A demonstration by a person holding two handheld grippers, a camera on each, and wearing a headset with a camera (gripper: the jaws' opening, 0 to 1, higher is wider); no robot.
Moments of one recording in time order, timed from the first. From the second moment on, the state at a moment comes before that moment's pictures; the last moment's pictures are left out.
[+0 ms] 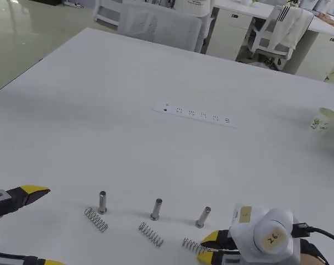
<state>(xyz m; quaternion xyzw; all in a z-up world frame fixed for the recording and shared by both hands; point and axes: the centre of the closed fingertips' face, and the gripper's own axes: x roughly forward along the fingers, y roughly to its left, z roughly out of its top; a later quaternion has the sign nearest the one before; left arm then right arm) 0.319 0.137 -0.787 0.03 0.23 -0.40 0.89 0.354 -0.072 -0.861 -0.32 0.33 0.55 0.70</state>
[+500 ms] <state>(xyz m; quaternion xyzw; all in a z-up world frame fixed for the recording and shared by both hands) 0.302 0.126 -0.779 -0.02 0.23 -0.44 0.87 0.351 -0.074 -0.843 -0.31 0.32 0.56 0.70</state>
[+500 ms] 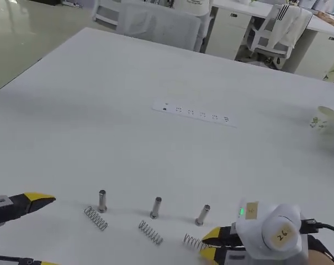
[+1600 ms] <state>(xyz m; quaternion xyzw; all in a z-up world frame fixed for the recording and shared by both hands) 0.305 0.056 -0.787 0.00 0.25 -0.57 0.78 0.321 -0.050 -0.811 -0.36 0.26 0.60 0.66</state>
